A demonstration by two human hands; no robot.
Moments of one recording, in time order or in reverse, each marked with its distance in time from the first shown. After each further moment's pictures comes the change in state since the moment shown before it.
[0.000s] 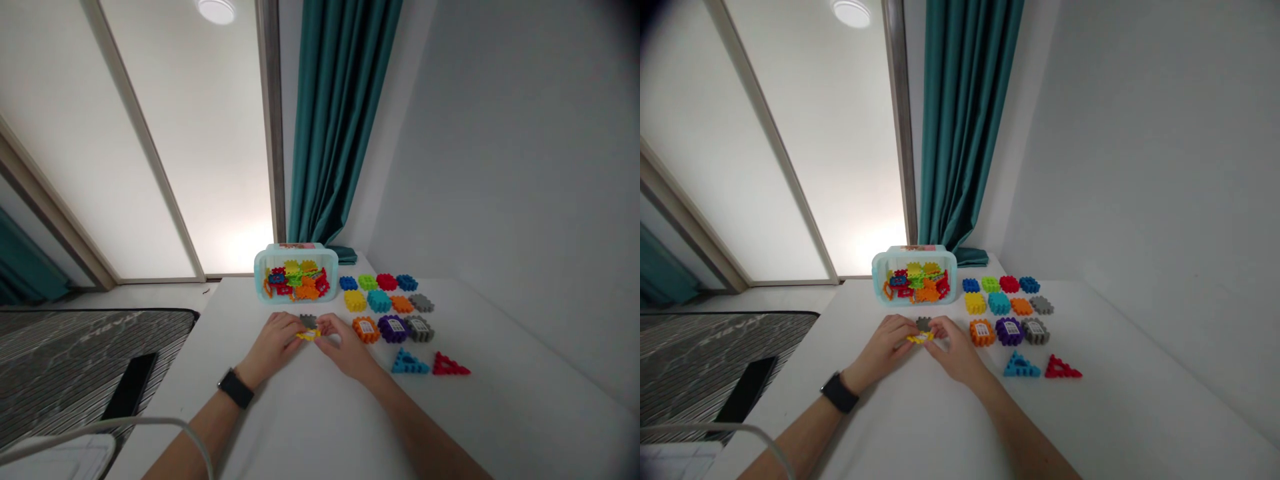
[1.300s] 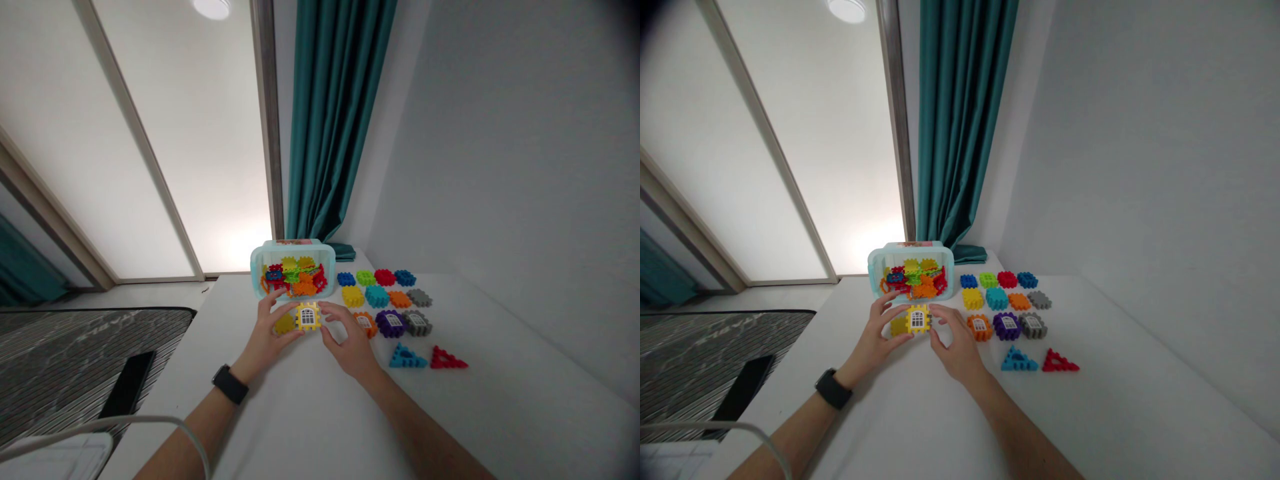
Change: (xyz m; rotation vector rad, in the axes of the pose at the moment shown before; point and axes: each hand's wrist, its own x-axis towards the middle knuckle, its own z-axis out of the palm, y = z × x) left_hand -0.004 -0.008 0.002 -0.141 0.260 -0.181; right_hand -0.005 -0.014 -0.005 -0.061 0.258 -0.255
